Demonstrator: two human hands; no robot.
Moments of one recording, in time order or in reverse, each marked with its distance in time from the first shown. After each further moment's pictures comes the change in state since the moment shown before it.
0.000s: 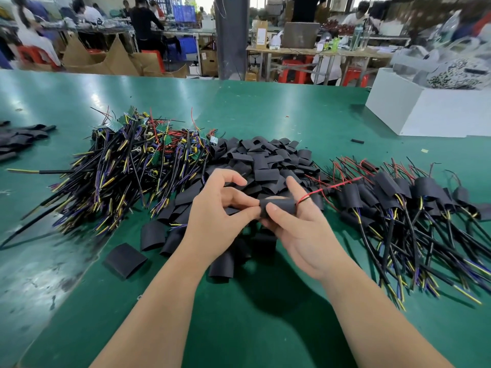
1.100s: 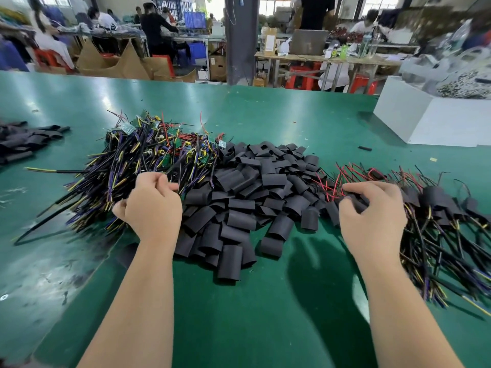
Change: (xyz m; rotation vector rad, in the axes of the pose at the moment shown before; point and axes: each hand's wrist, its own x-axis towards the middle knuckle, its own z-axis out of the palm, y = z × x) left_hand 0.023 -0.047 -0.066 0.714 0.770 -0.280; right_hand 0.004 -0.044 -0.047 -1.251 0.698 -0.467
